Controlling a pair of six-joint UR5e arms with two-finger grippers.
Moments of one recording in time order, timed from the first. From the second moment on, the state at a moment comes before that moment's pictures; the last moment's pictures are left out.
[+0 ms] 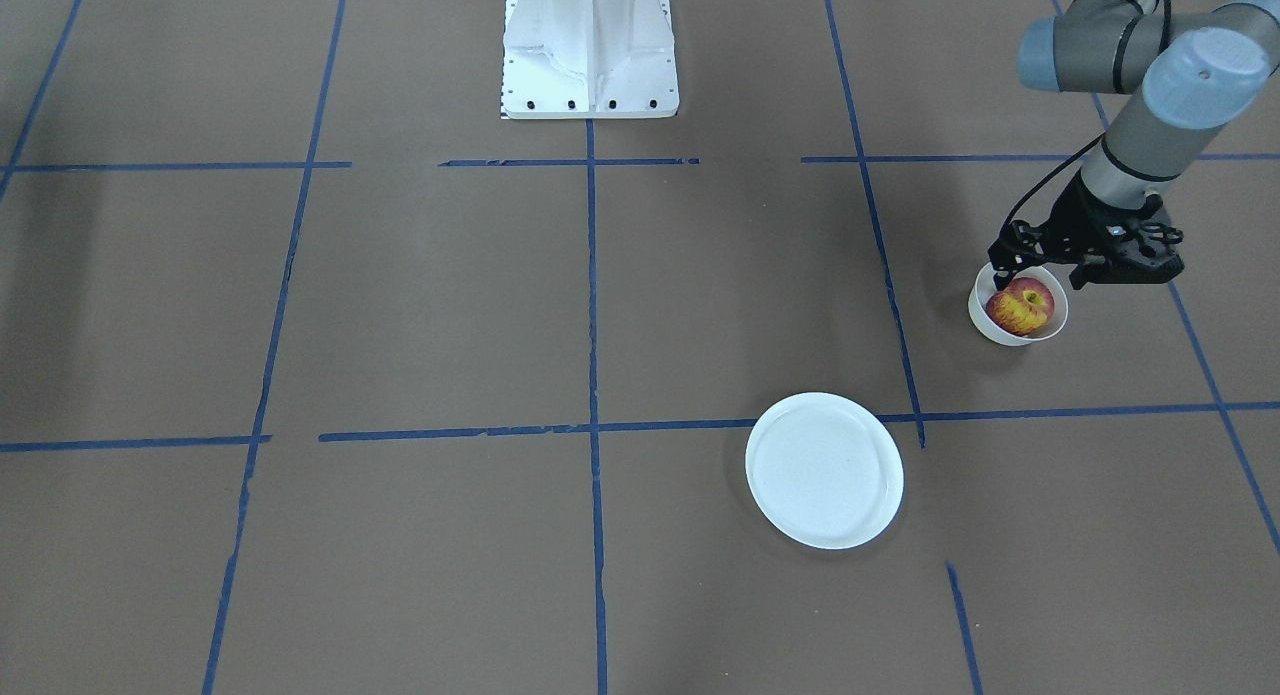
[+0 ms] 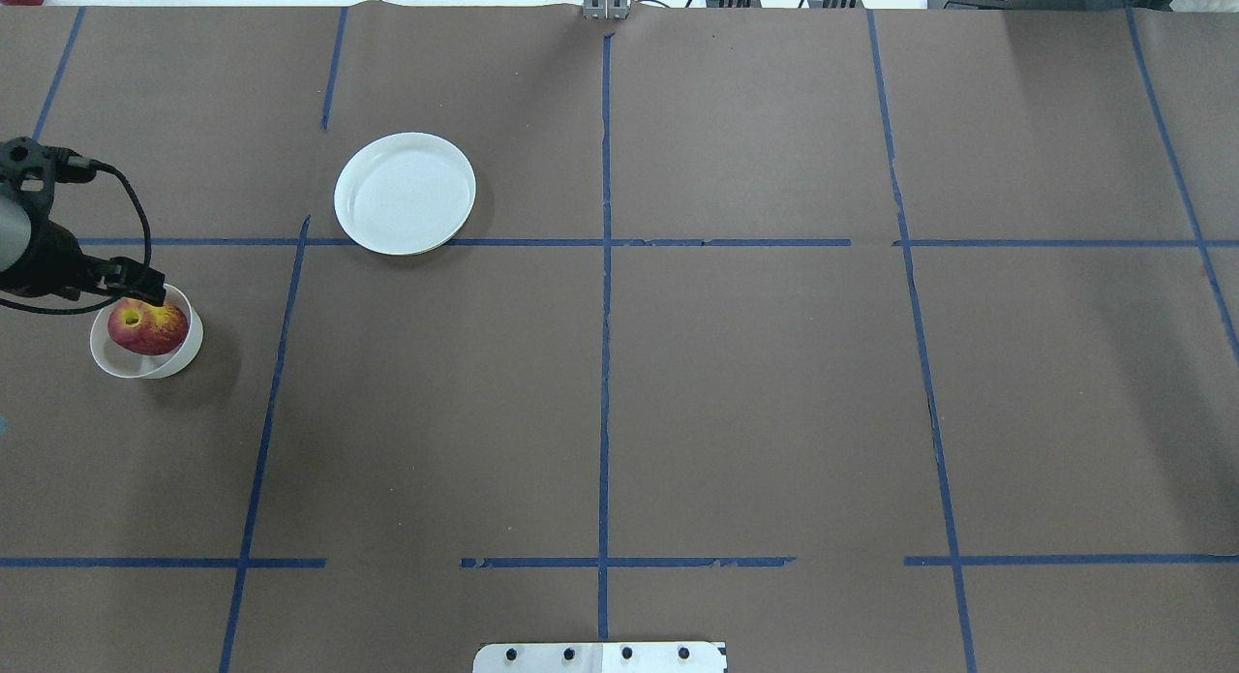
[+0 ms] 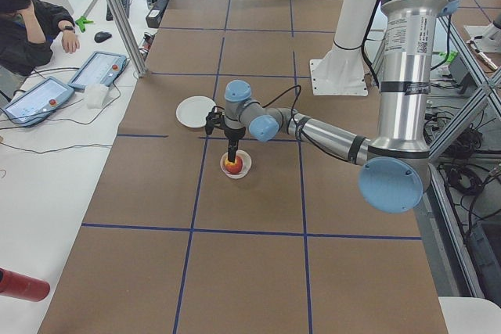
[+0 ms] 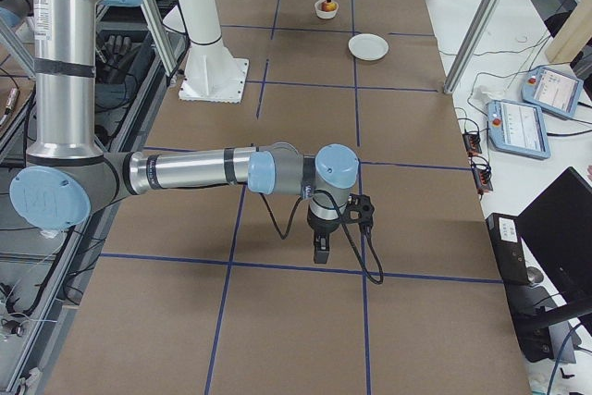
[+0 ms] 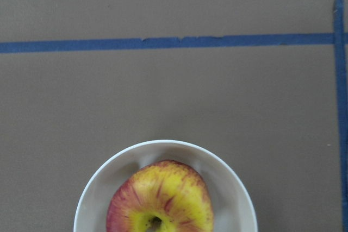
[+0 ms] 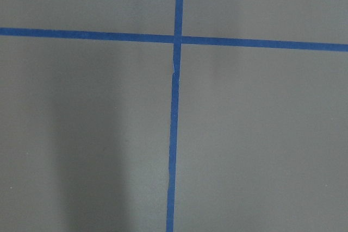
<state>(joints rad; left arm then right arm) -0.97 -1.59 -1.87 -1.84 -2.06 -0.73 1.53 -1.65 1.77 -1.72 2.27 -0.01</state>
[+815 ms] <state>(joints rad) -1.40 -1.61 -1.85 -1.67 -2.23 -0.23 1.53 -1.65 1.77 -1.72 2.27 -0.01</state>
